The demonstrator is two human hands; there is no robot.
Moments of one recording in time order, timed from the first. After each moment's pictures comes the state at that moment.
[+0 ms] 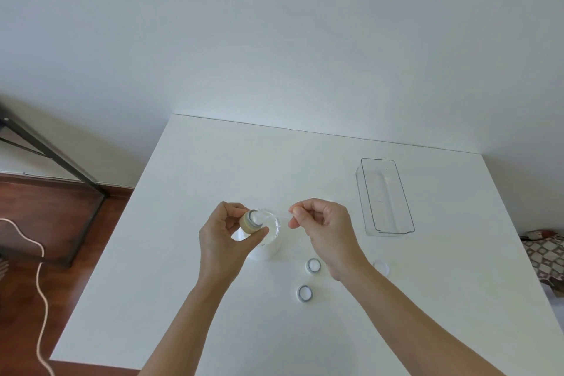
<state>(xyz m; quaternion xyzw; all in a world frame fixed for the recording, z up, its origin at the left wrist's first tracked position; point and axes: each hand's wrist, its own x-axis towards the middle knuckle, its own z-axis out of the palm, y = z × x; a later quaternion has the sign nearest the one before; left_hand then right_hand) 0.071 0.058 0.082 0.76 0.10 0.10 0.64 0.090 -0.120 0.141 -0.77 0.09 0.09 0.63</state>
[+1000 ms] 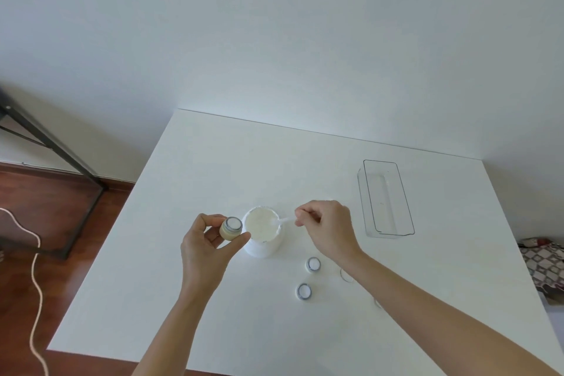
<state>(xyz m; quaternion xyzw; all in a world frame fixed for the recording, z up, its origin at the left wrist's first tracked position) 0.053 0.085 0.056 0.72 0.20 0.08 0.66 0.112 -0.131 0.103 -0.90 -0.02 0.05 0.43</state>
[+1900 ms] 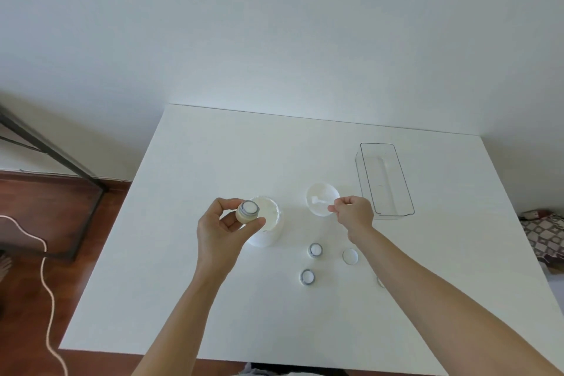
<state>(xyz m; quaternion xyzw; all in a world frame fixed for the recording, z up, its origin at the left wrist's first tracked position) 0.063 0.066 0.077 0.68 0.18 0.00 0.71 0.139 -0.184 0.027 -0.79 0.34 0.07 0.50</state>
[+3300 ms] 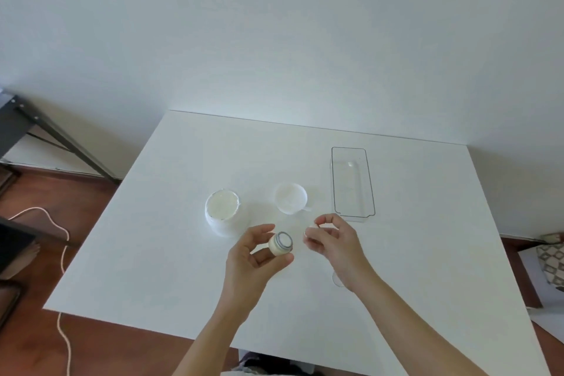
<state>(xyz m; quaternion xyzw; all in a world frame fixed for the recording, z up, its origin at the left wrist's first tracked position) -0.015 -0.084 0.103 0.63 0.18 -0.05 0.75 0.046 -0.260 0.075 -0.63 0.16 0.17 0.74</state>
